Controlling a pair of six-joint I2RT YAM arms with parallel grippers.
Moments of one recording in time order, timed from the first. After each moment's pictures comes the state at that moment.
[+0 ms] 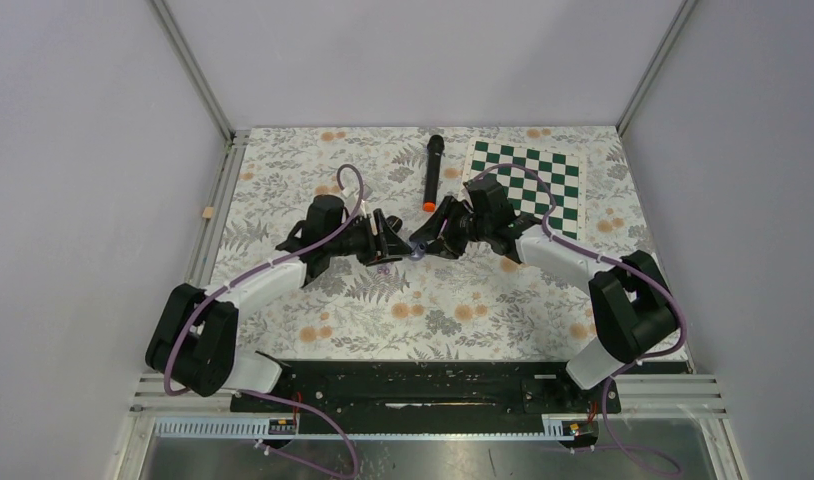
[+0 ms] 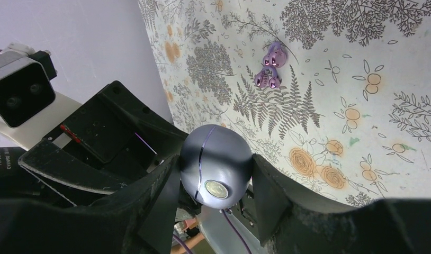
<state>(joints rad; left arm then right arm) -0.44 1.39 0.75 0.10 0.65 -0.81 0.55 1.59 0.98 -0.07 -0.47 1.13</state>
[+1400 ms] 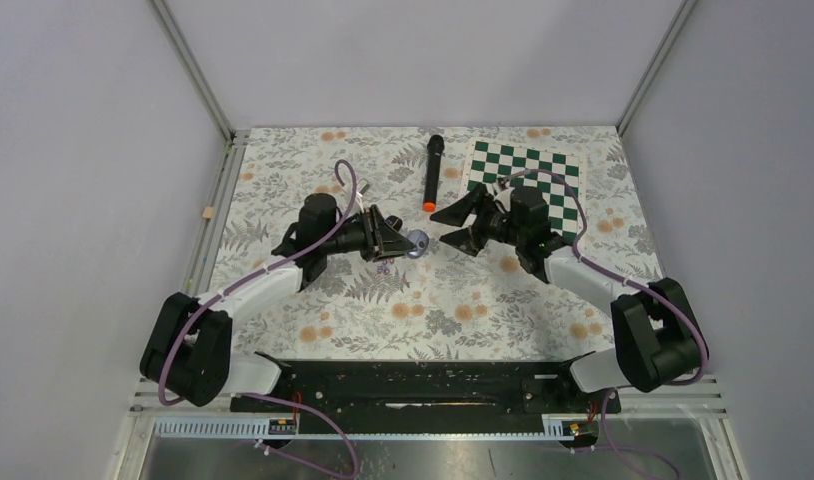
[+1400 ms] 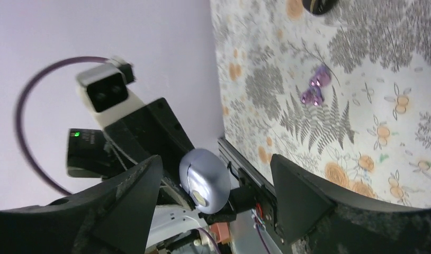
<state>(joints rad) -0.44 1.34 0.71 0.27 0.76 -0.98 0.44 1.44 0.78 0.24 -0.58 1.27</state>
